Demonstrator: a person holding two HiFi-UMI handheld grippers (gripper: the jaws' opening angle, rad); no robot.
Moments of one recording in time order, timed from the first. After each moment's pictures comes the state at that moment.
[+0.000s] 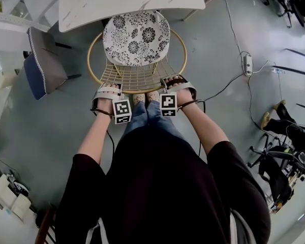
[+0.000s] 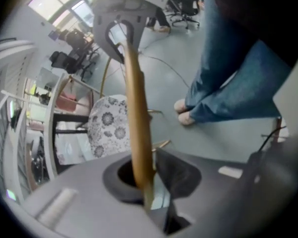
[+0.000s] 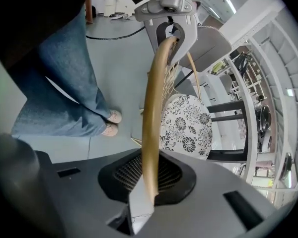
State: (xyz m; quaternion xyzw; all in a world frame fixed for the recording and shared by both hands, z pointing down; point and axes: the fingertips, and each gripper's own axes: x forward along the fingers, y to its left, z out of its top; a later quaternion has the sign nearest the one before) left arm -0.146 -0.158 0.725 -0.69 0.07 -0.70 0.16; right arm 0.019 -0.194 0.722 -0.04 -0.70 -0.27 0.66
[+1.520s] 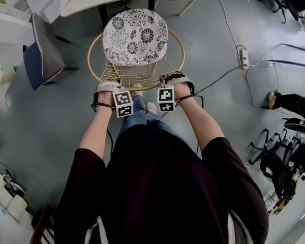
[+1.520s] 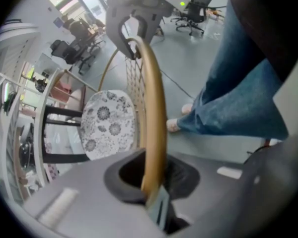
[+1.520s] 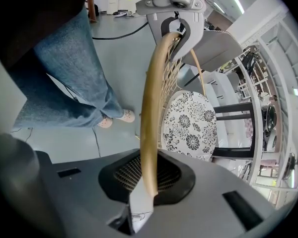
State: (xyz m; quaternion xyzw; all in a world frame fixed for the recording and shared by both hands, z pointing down) left arm -0.120 -0.073 0.726 -0.70 0.07 -0.71 0.09; right arm 0.046 -0.107 0.723 -0.06 -0.69 -0.25 0.68
